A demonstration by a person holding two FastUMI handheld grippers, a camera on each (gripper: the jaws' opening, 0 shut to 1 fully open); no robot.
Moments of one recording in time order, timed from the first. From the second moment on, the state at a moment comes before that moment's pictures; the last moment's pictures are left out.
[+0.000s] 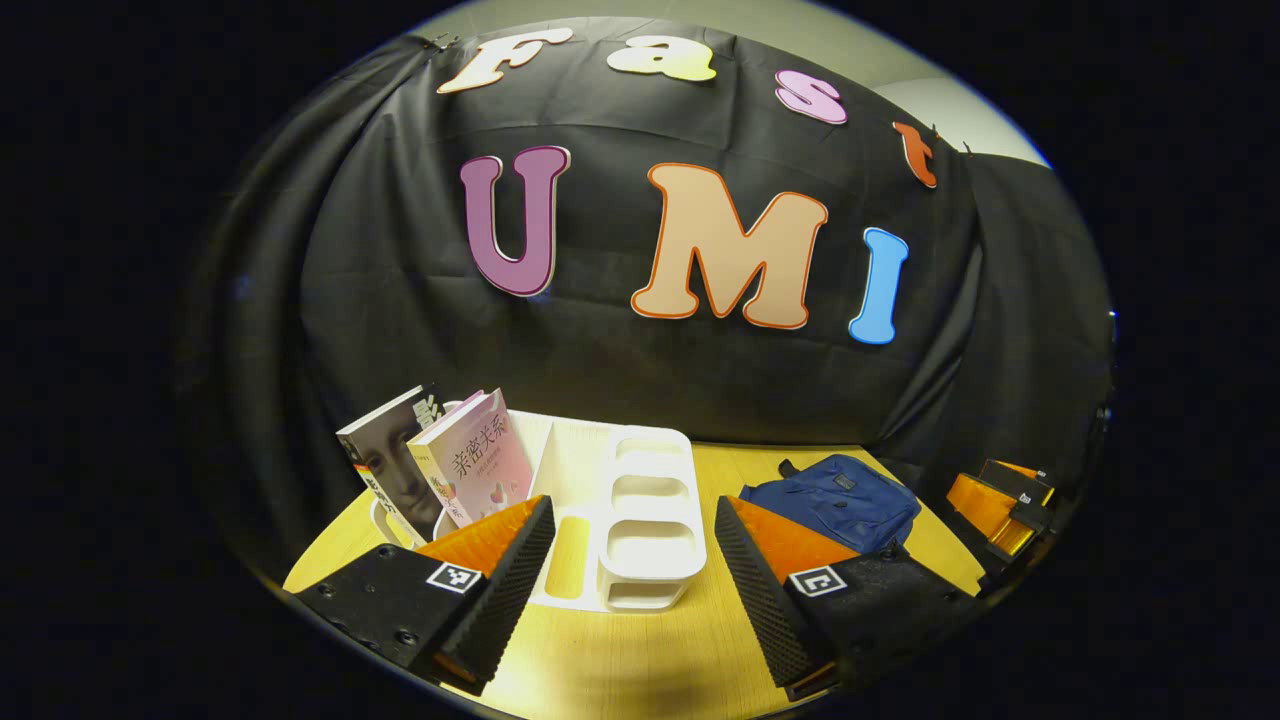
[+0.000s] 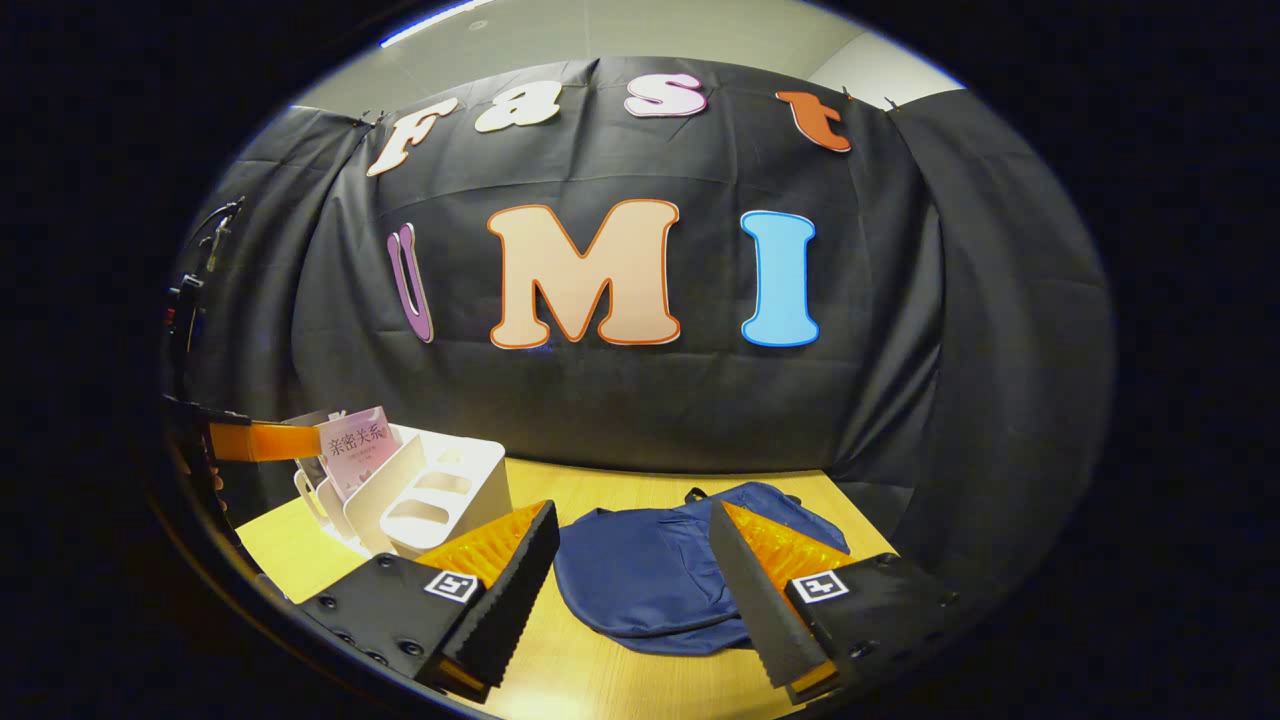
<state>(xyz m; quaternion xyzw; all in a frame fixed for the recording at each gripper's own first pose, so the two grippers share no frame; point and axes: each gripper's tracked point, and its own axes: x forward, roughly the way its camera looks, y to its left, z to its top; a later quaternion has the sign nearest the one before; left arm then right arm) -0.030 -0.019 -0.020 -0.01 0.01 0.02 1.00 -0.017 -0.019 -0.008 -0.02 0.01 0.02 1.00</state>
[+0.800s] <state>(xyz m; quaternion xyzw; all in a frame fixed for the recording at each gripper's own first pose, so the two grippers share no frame) -0.040 0.004 -0.033 0.00 0.03 0.09 1.00 0.010 -0.041 -0.120 -0.36 0.06 0.05 0.93</state>
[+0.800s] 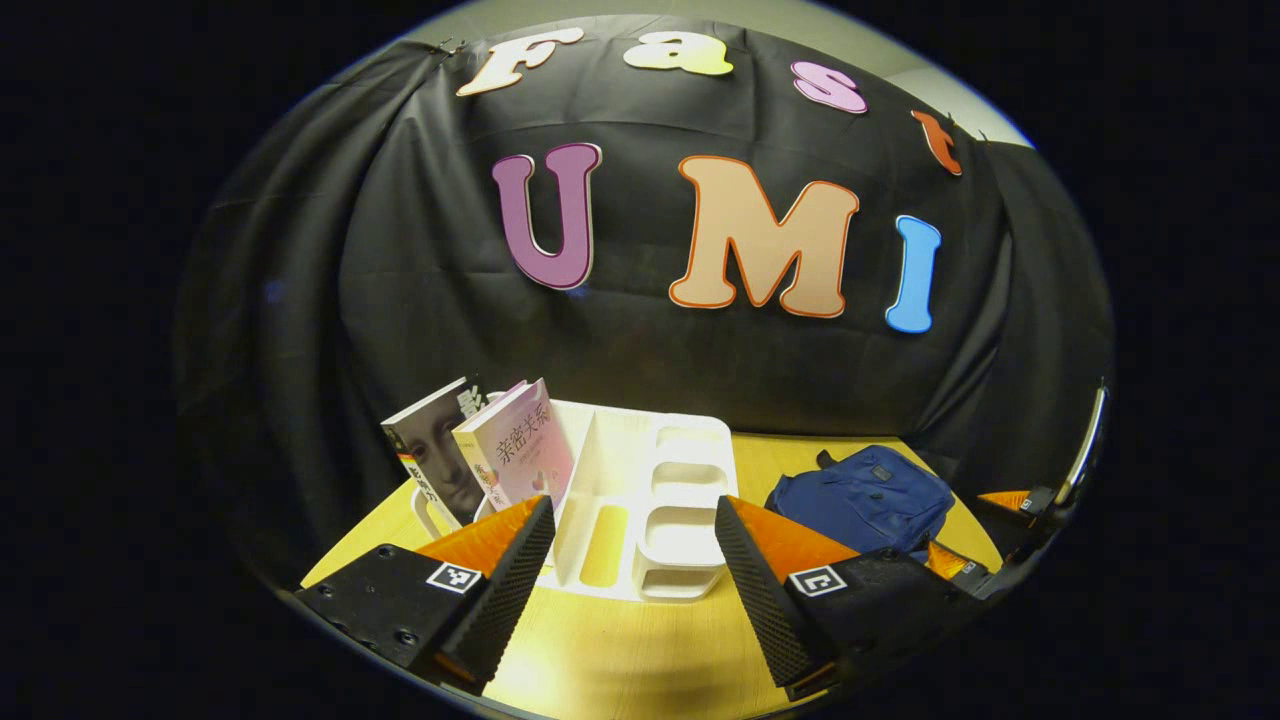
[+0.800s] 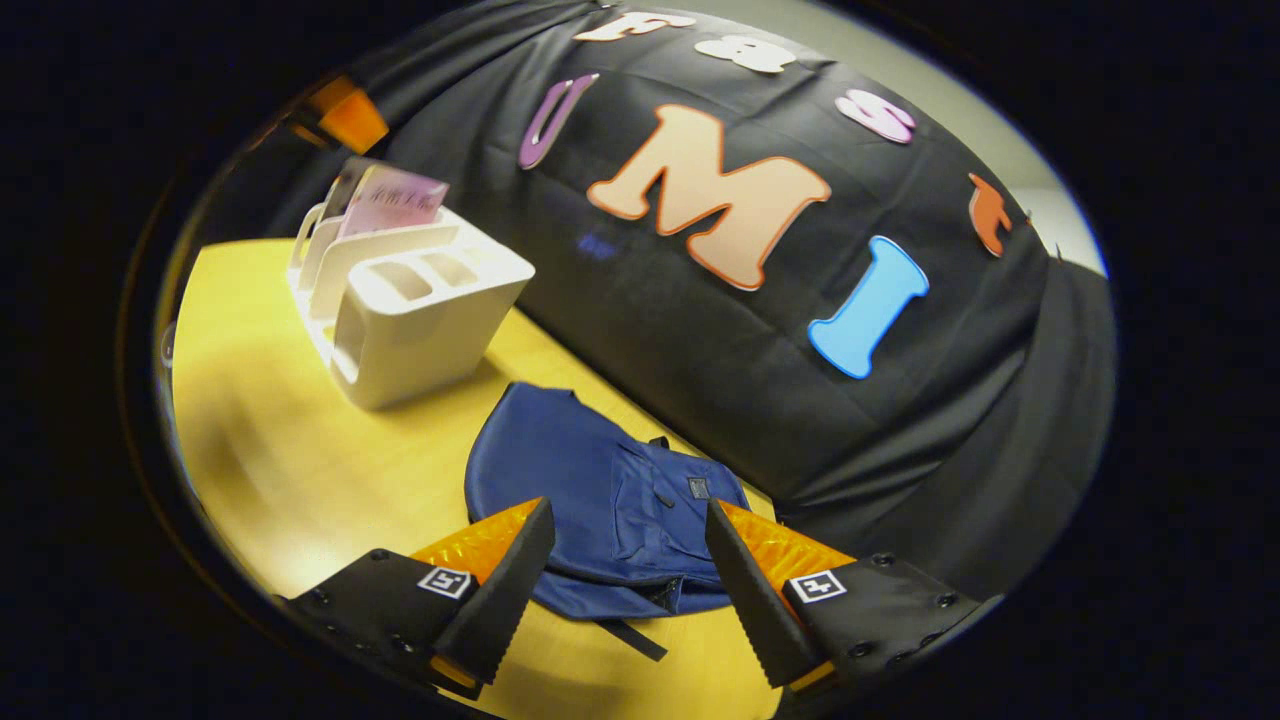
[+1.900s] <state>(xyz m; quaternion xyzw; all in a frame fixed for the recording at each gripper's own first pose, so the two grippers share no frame) -0.055 -0.002 -0.047 -0.01 0.04 0.12 0.99 0.060 -0.068 -0.225 -0.62 0.10 0.06 0.78</state>
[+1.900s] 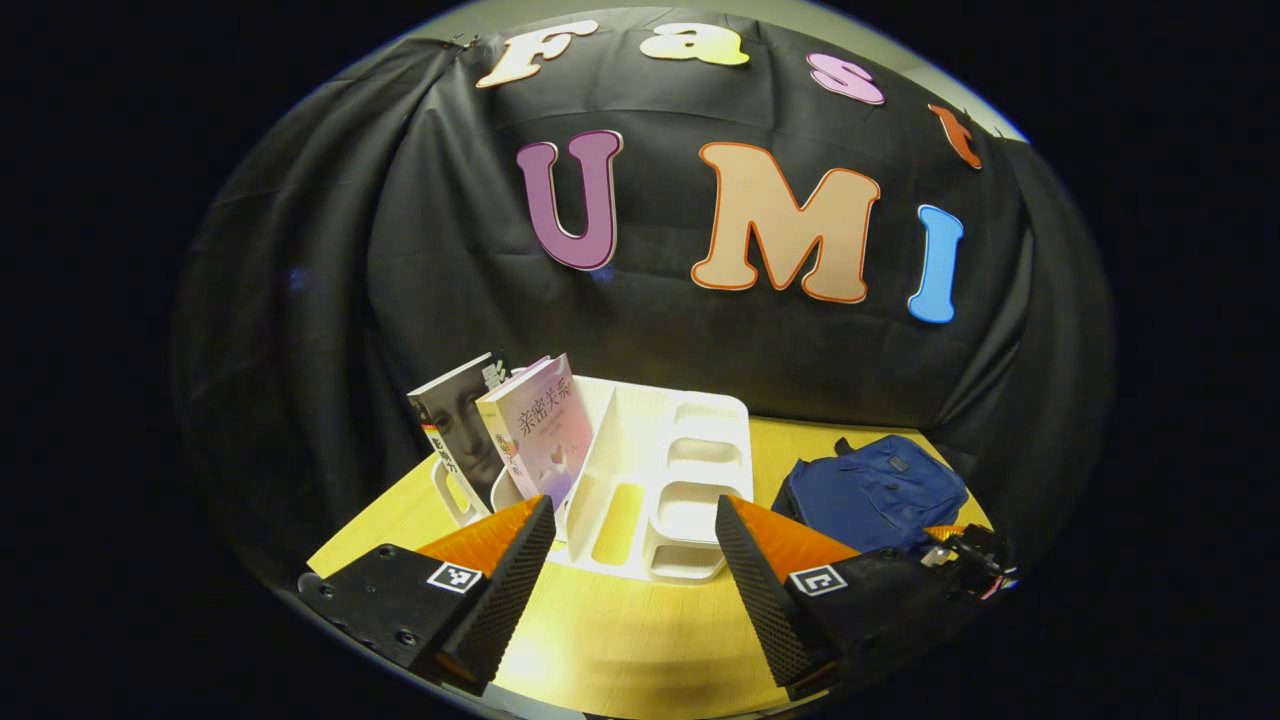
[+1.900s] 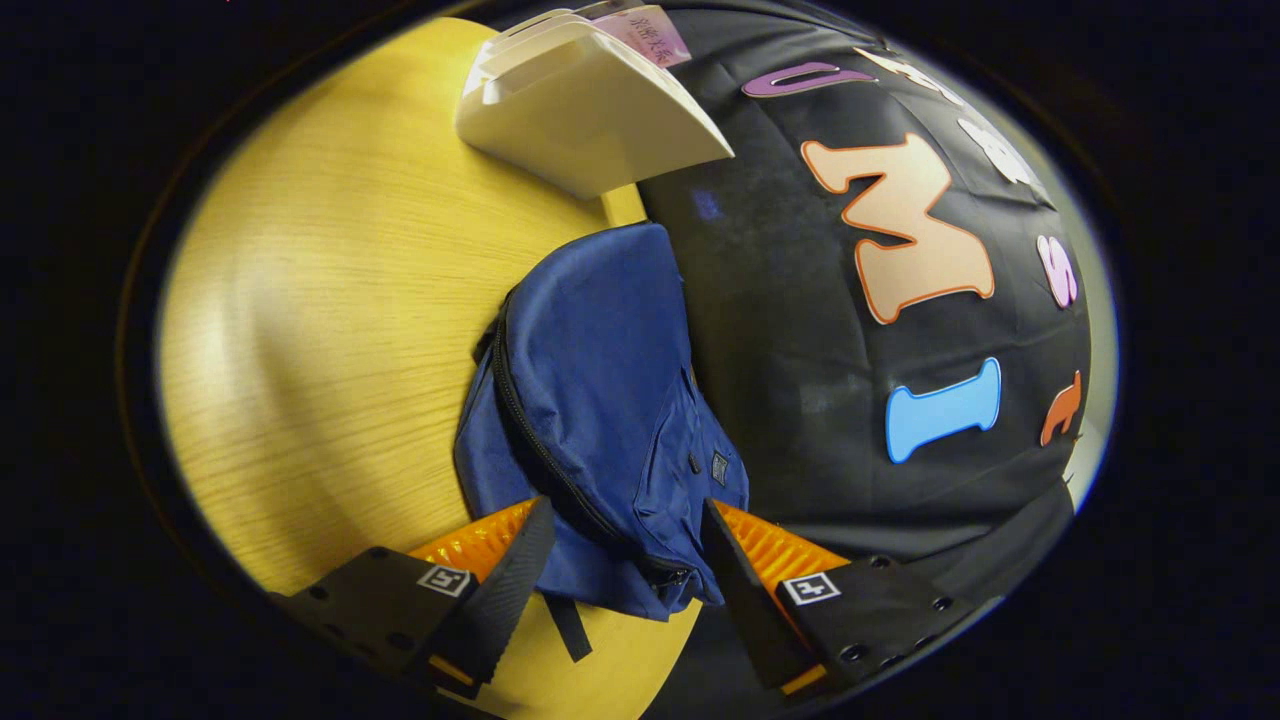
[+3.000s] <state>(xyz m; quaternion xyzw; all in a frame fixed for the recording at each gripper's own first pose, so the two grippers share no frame) -0.040 0.049 -0.026 -0.01 0.04 0.17 0.98 0.137 -0.060 -0.235 -0.60 0.09 0.00 0.80</state>
